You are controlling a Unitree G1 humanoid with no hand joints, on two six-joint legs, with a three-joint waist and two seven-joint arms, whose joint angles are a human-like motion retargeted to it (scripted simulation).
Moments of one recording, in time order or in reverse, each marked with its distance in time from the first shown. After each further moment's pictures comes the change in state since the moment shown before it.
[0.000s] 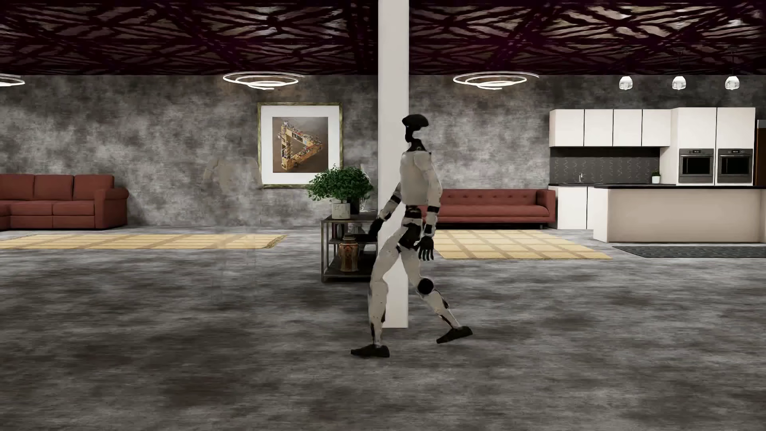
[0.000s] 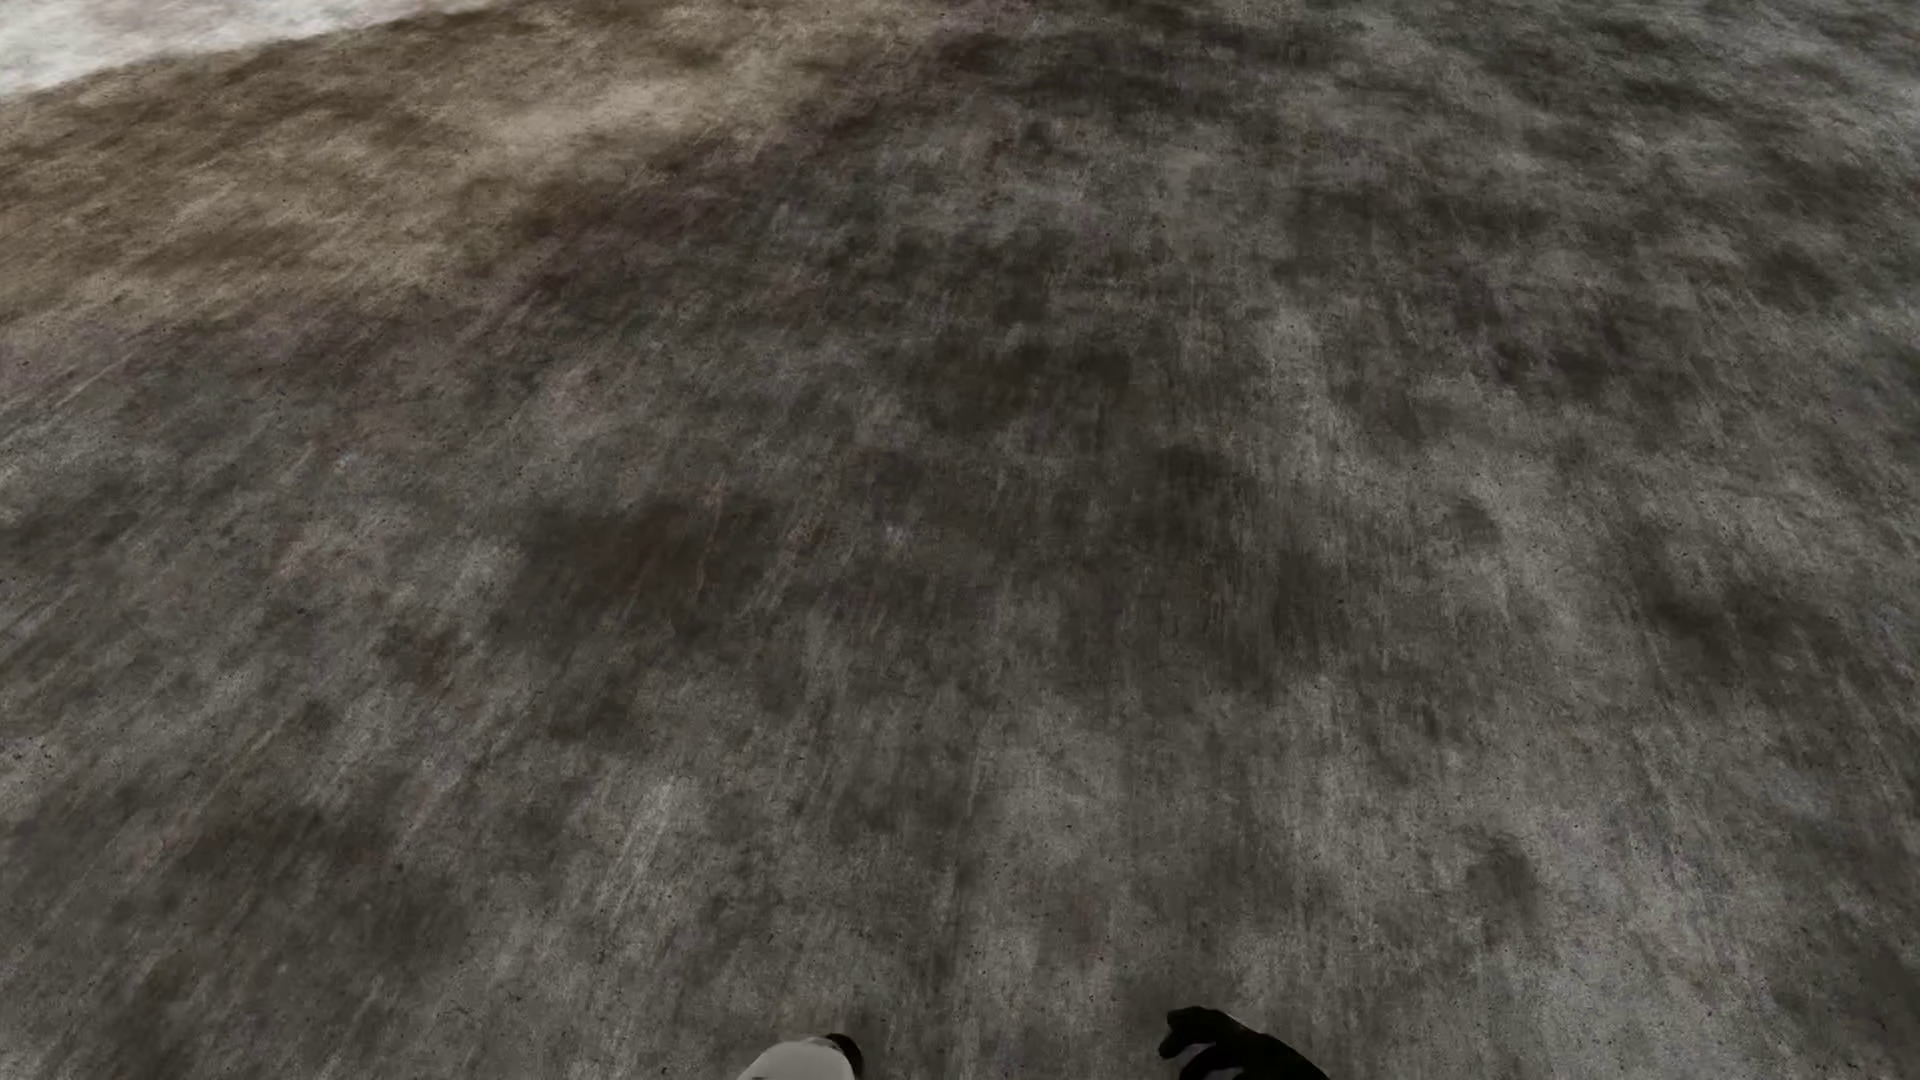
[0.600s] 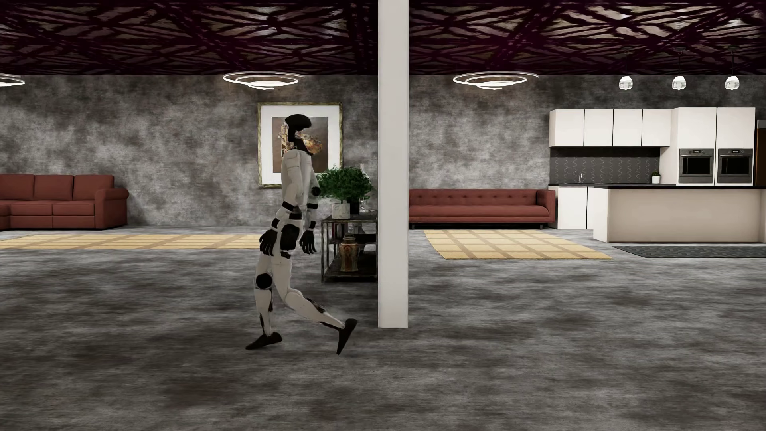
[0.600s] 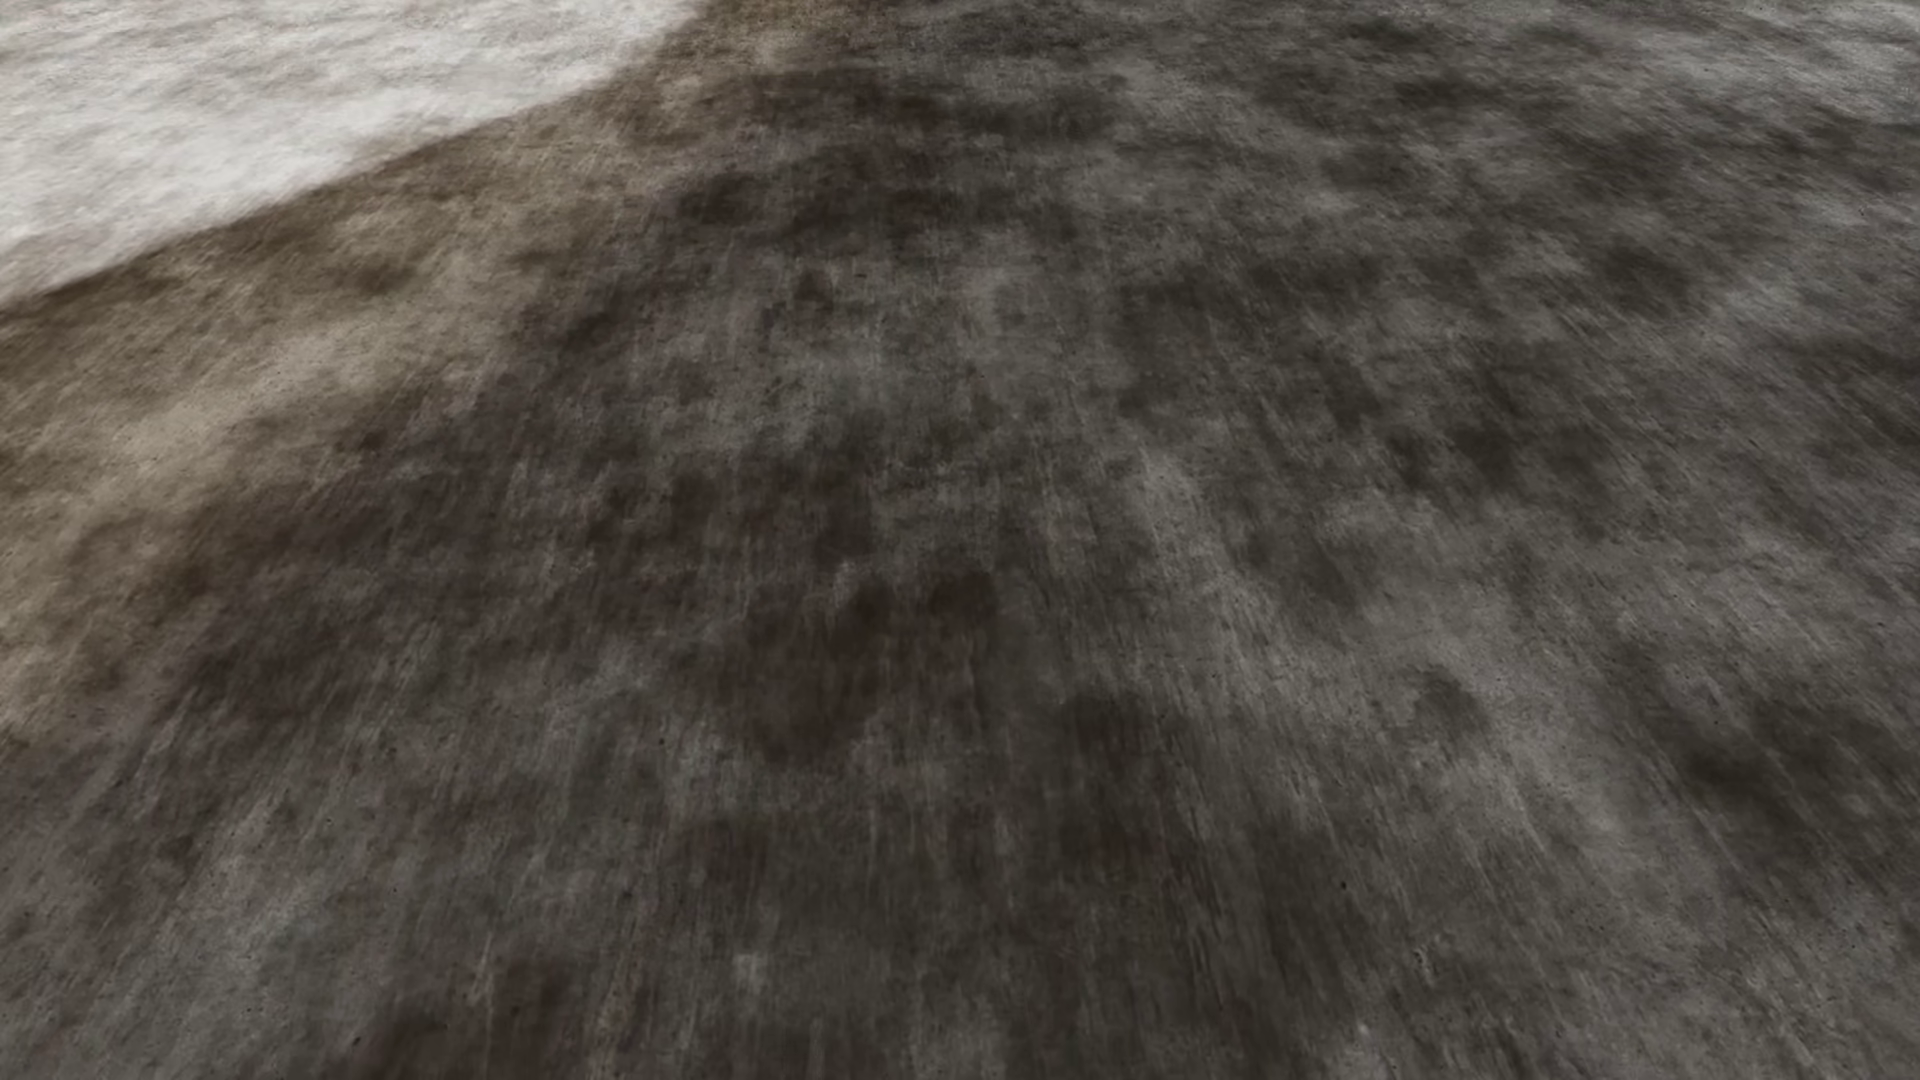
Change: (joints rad) body 0.641 -0.732 -0.320 -0.048 0.087 0.085 0.000 0.000 0.012 0.489 0.161 -0.075 0.345 0.043 0.573 -0.002 0.061 0.000 0.000 0.212 0.136 -0.143 0.252 0.000 0.000 0.000 0.000 0.000 0.000
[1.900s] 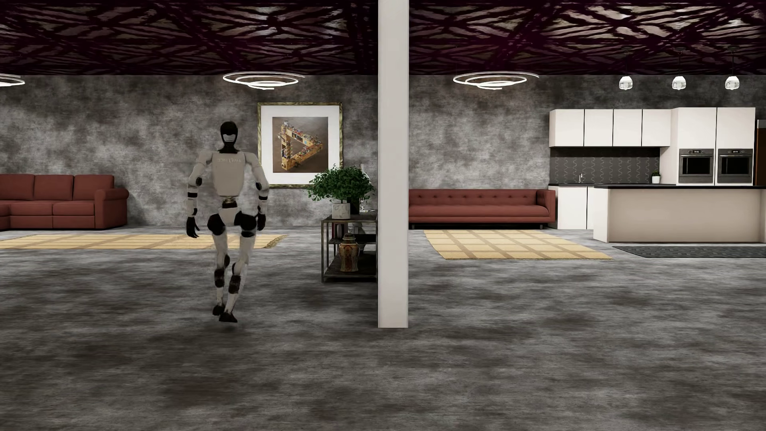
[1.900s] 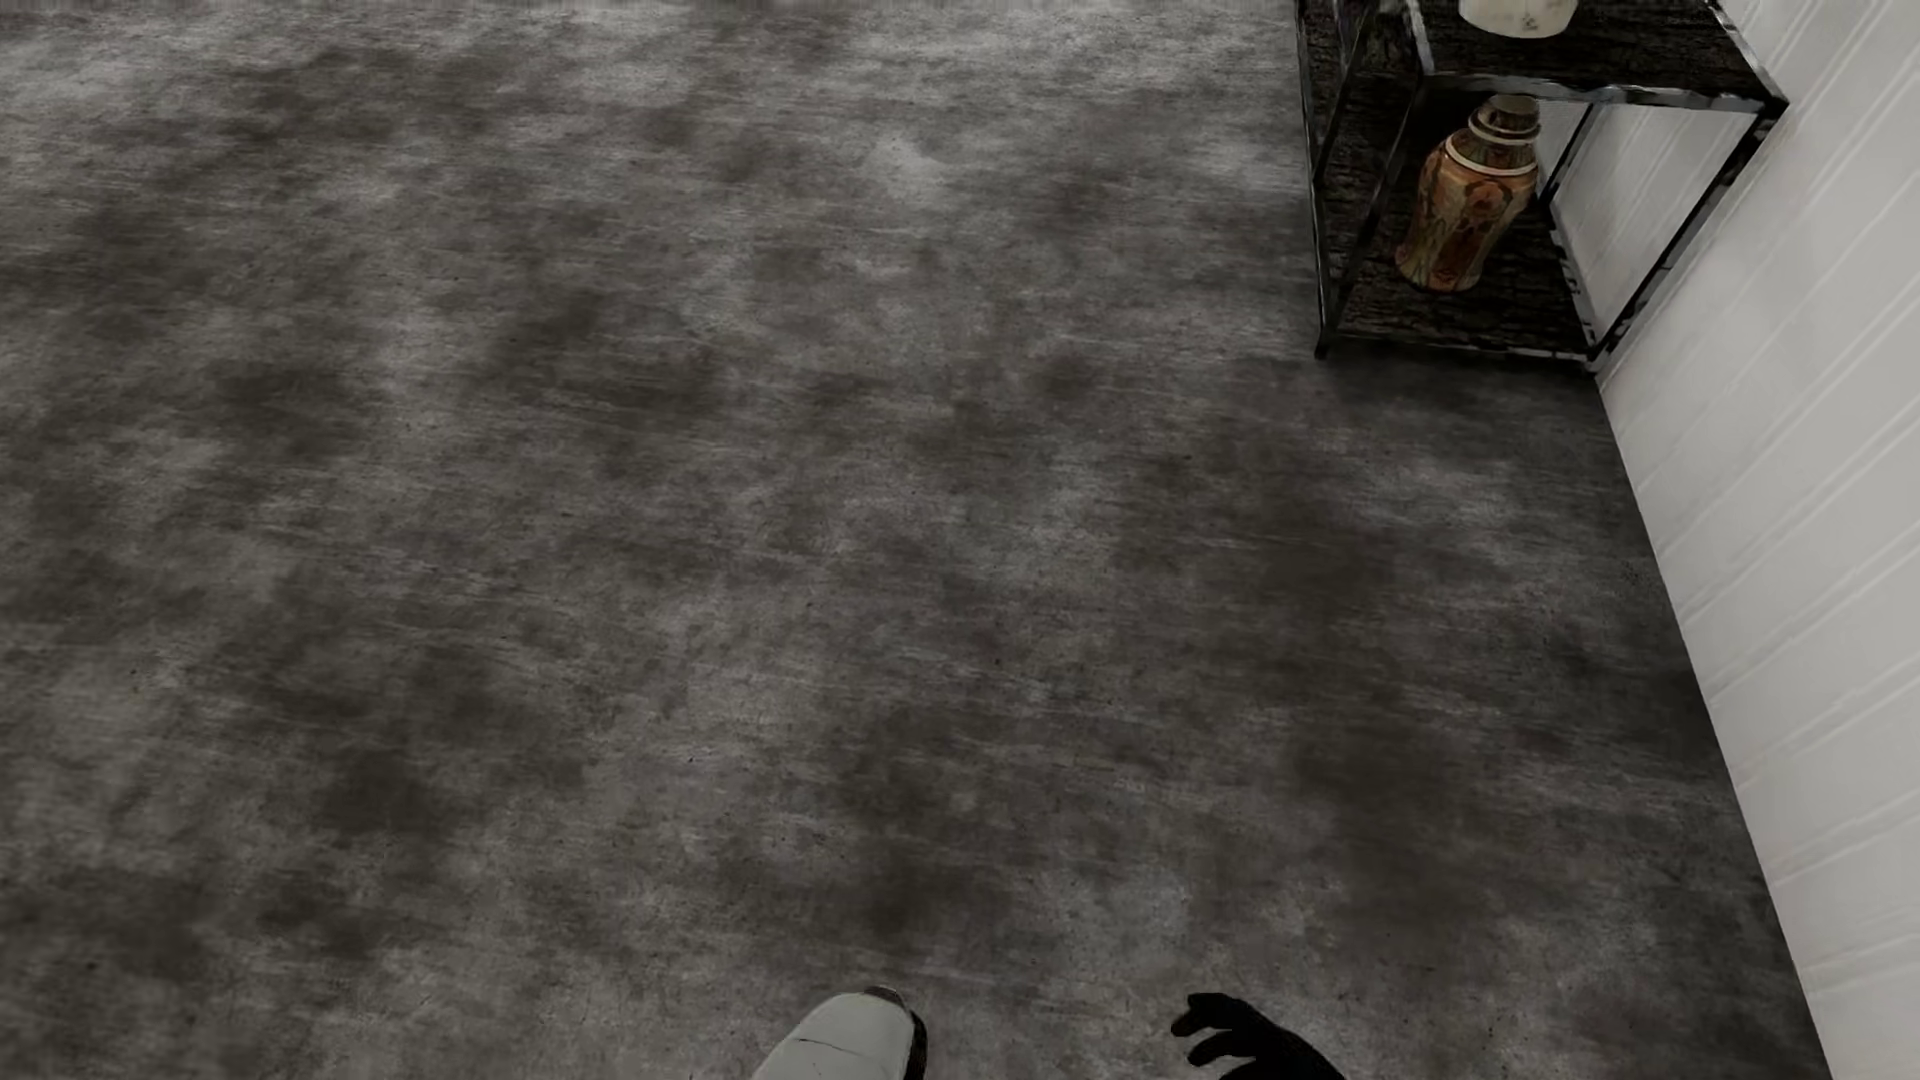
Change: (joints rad) body -0.696 0.653 0.387 0.016 -0.045 -0.037 0.000 0.000 0.026 -0.339 -0.184 0.202 -0.244 -0.162 -0.574 0.051 -0.054 0.000 0.000 -0.200 -0.277 0.062 -0.383 0.000 0.000 0.000 0.000 0.000 0.000
